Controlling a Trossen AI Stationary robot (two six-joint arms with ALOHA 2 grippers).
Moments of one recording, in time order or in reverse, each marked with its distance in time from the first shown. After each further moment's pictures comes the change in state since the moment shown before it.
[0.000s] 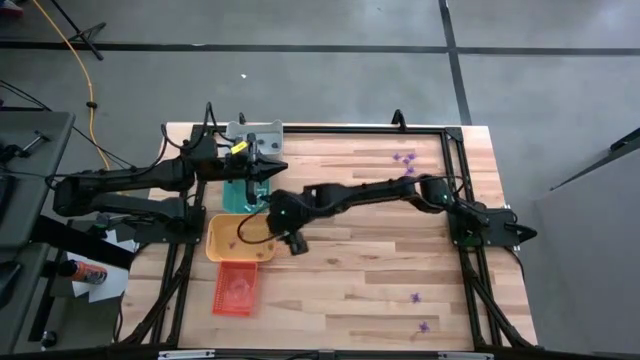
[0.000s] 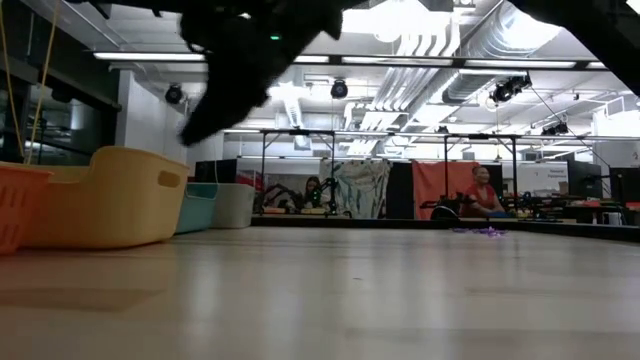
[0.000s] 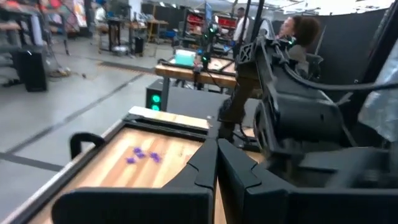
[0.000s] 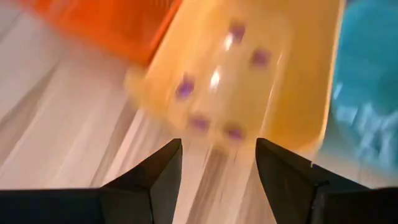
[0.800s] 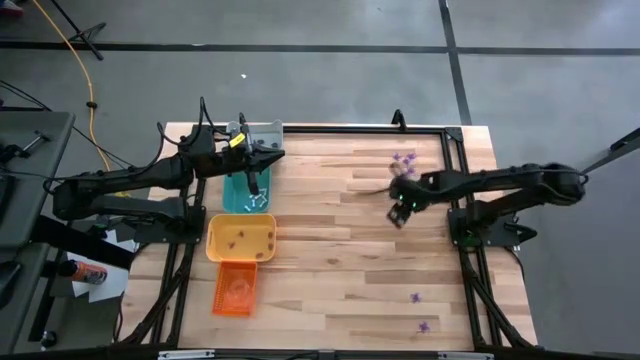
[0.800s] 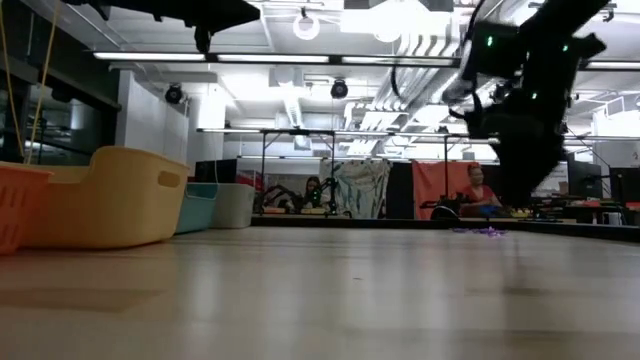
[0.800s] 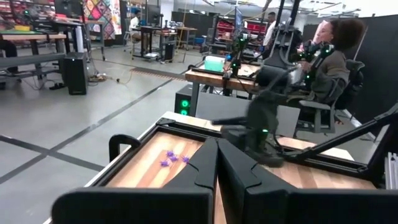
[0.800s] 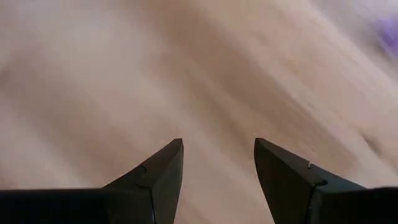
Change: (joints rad) left arm 0.057 -0.009 0.000 0.001 -0.077 0.022; right arm -0.191 -1.109 -1.419 -0.096 0.269 0.929
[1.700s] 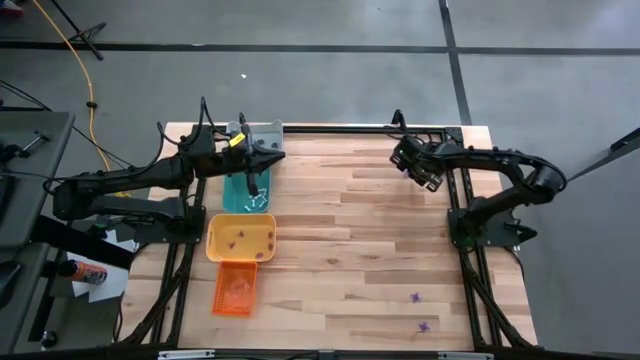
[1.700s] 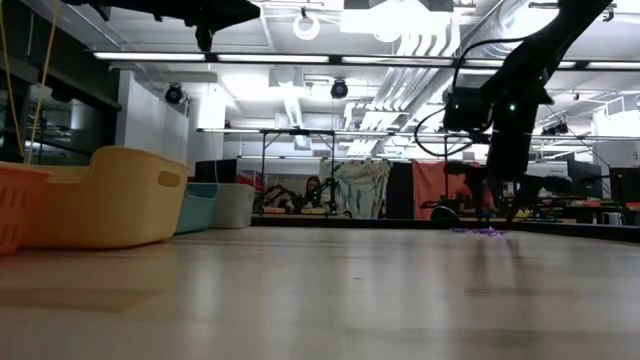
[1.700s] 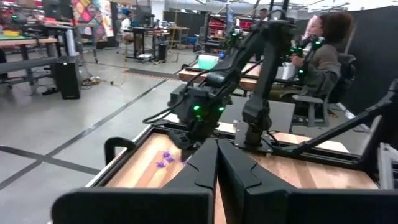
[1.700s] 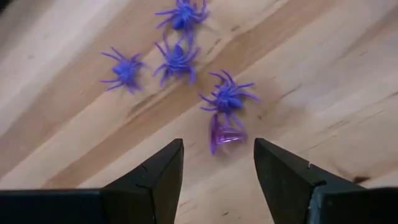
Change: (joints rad) left arm 0.001 0.000 0.000 -0.001 0.035 0.034; right arm -0.536 0.191 0.000 0.197 0.070 0.859
